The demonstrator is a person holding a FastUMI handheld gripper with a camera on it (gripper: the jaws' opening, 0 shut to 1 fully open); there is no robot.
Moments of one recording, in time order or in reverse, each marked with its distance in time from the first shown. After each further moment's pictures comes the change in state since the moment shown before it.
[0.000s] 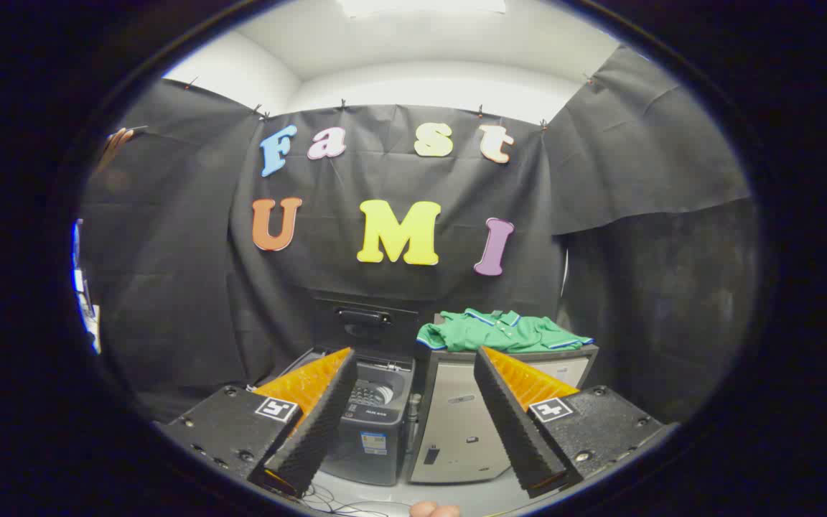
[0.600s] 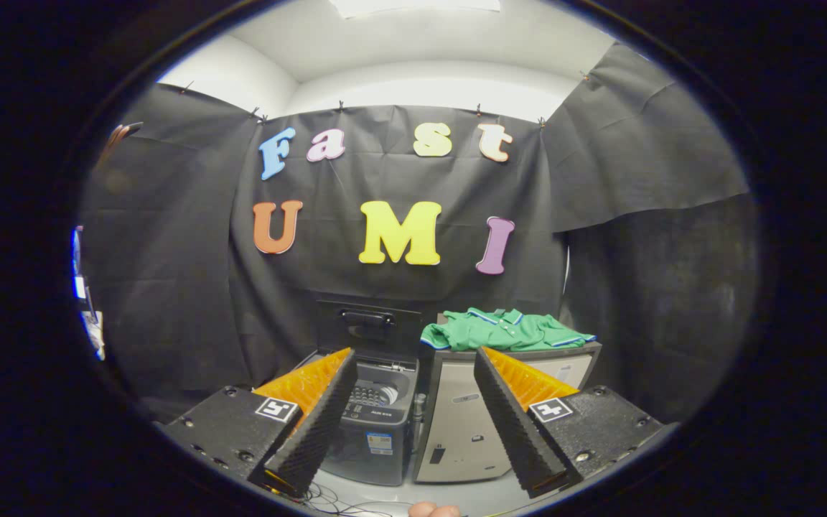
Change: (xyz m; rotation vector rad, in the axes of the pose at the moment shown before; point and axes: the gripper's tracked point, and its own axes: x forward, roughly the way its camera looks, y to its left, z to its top) arm 0.000 0.000 0.000 0.022 0.012 0.000
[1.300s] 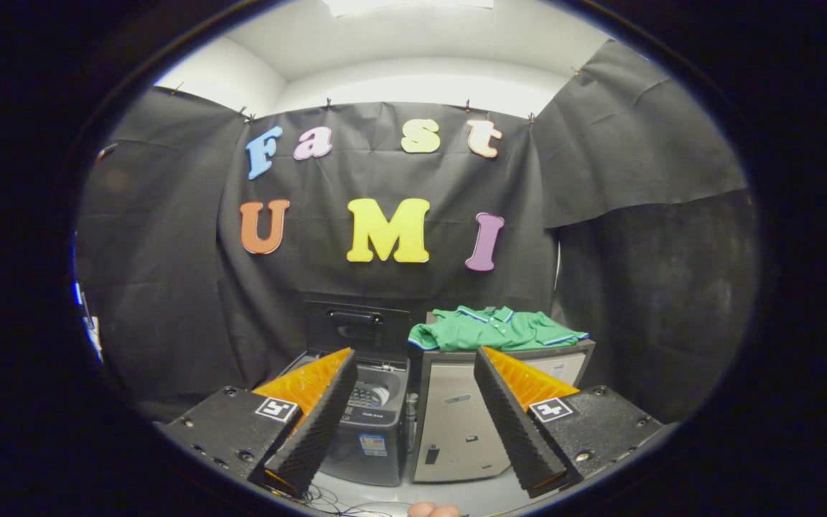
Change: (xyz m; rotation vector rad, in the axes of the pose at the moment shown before) arm 0.012 -0.012 0.005 0.016 0.007 -0.037
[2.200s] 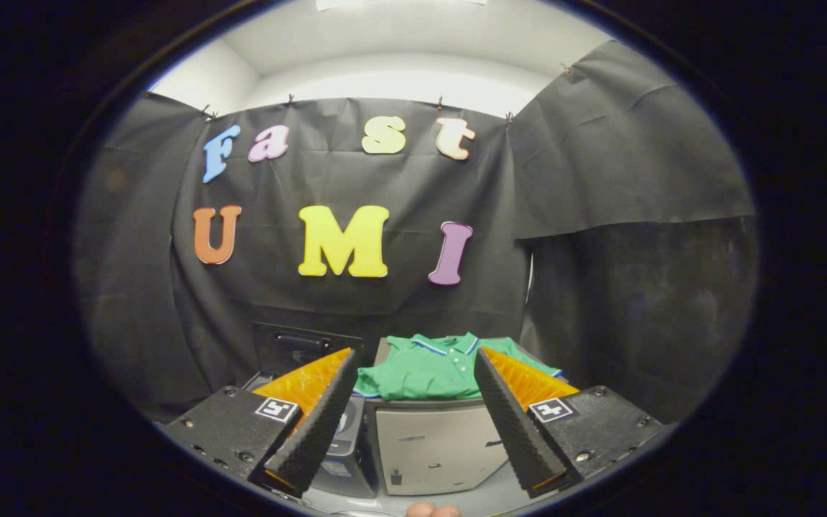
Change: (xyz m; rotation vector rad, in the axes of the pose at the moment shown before) arm 0.105 -0.090 0.082 0.015 0.010 -0.131
